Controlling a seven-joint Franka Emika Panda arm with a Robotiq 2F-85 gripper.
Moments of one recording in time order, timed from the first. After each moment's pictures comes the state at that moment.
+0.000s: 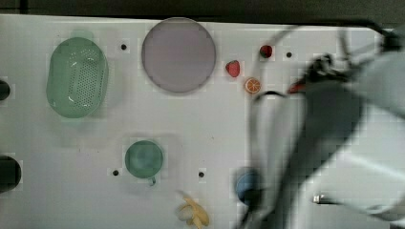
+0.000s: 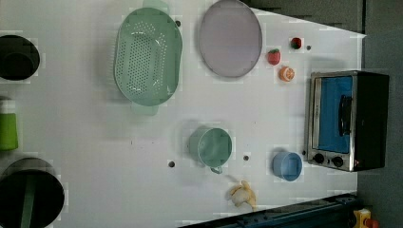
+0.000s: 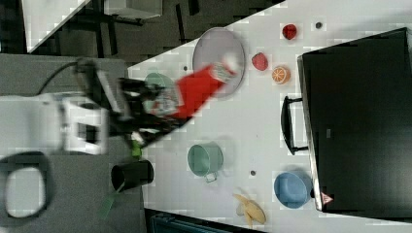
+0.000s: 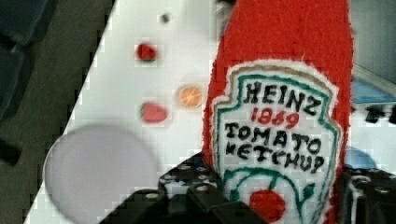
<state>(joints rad) 0.03 0.02 -0.35 -1.66 0.04 0.18 -0.01</state>
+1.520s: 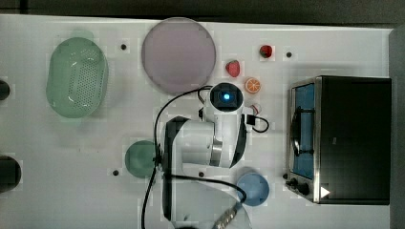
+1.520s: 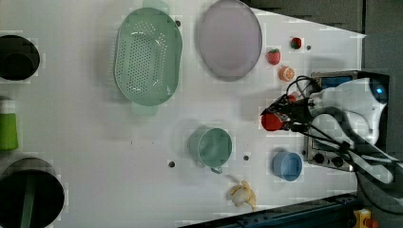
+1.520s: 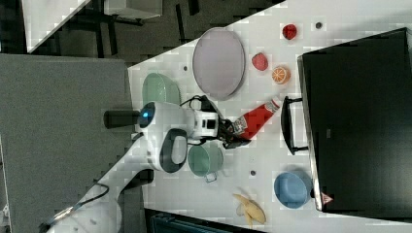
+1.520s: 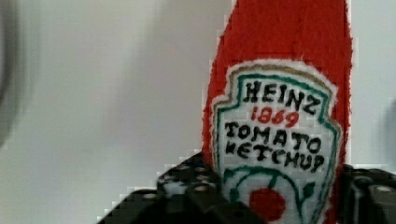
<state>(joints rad) 0.11 0.37 -0.16 -2.25 0.08 0.83 -0.02</state>
